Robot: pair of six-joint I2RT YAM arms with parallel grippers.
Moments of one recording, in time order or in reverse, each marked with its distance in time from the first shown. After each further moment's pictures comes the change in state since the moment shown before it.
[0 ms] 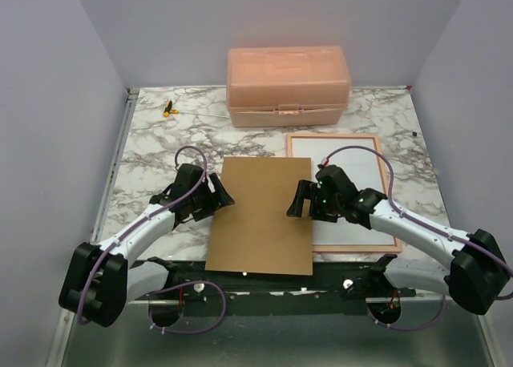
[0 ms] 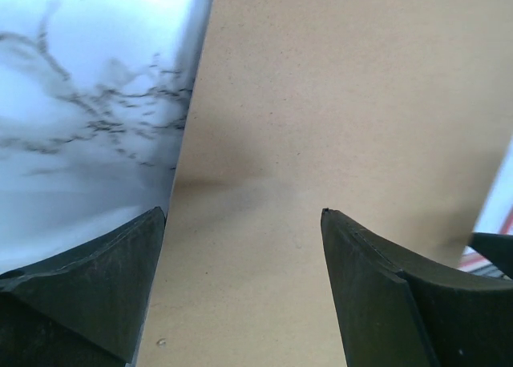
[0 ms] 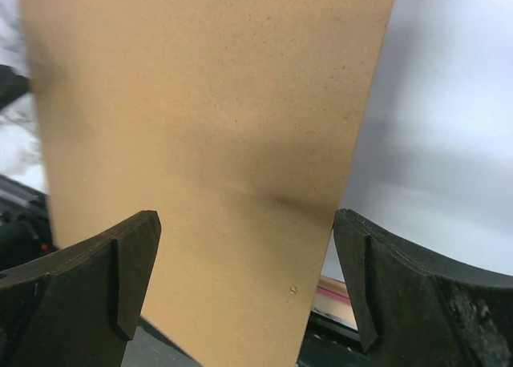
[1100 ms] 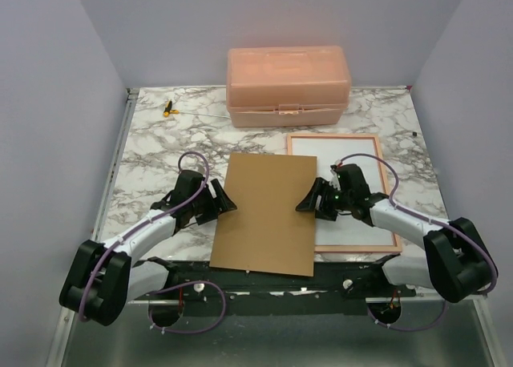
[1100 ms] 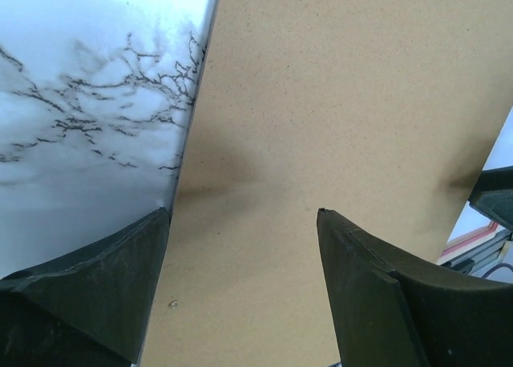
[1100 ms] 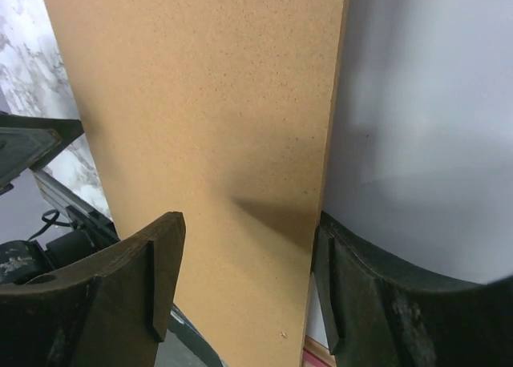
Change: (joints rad) left arm -0.011 0.006 -0.086 0.146 0.084 0.012; right arm -0.277 0.133 -0.192 0.322 -0.316 -0.005
